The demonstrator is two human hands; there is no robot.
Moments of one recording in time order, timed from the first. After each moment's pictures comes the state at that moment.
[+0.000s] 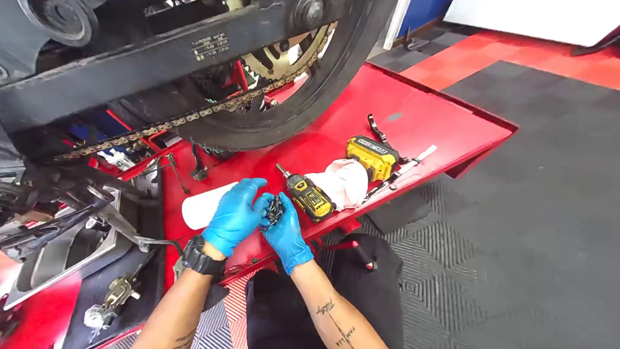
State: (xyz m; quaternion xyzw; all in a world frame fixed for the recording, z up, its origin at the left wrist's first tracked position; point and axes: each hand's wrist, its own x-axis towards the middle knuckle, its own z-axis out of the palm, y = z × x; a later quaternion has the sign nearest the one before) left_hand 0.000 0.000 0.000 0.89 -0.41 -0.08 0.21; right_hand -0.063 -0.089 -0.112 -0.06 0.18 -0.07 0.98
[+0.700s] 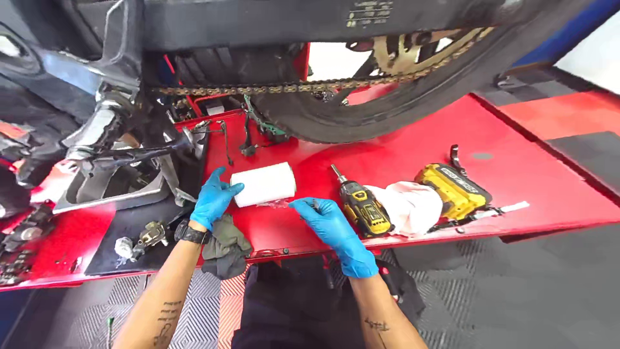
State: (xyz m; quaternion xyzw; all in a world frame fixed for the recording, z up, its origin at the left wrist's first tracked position) left_hand 0.063 0.152 -0.052 0.88 -0.01 -0.10 0.47; right_hand -0.061 -0.107 -0.086 -0.75 0.02 -0.03 0.66
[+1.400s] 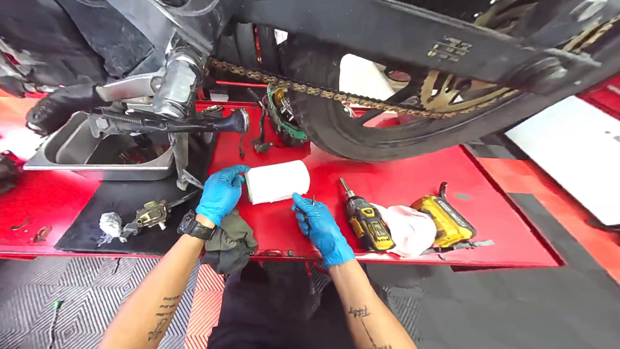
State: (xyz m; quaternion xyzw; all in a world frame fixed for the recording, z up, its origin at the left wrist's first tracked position) left_hand 0.060 0.178 -0.059 0.91 -0.09 -0.04 0.41; right_hand -0.023 -0.064 -0.091 -0.62 0.22 0.09 0.75
